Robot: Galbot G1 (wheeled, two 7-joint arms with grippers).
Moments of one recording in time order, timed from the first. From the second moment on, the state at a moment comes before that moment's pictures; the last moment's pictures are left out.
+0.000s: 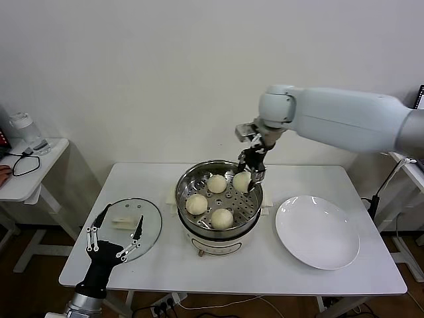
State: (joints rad) left arm 1.69 -1.22 -0.61 -2.08 0.13 -0.45 -0.05; right arm 0.78 1.15 -1.55 1.21 0.57 -0.20 -1.15
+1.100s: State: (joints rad) left arm 1.69 -1.22 -0.61 -2.07 0.13 -0.45 -0.06; right arm 0.66 1.25 -1.57 1.13 0.47 -0.21 -1.14
